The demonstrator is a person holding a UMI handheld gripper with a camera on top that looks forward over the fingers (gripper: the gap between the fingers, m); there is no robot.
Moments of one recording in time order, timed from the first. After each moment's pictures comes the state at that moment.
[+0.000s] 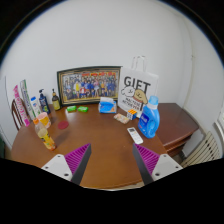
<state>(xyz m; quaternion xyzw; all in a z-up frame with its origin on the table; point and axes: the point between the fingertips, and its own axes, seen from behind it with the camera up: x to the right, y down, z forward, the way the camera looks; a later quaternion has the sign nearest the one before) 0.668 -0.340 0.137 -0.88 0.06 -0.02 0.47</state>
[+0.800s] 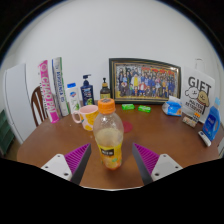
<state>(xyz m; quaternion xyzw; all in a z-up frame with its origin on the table) 0.329 -0.205 0.025 -0.85 -0.05 0.08 0.52</state>
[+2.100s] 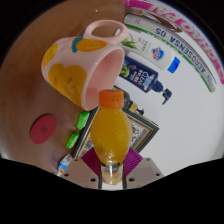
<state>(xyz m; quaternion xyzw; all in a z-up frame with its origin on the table) 0.319 0.075 0.103 -0.44 -0.59 -0.62 0.28</state>
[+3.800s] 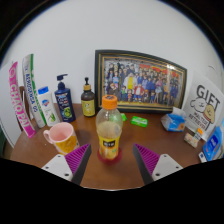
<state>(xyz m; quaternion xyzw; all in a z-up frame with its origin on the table) 0.356 -0.035 0.033 -0.87 -0.03 0.02 0.49</state>
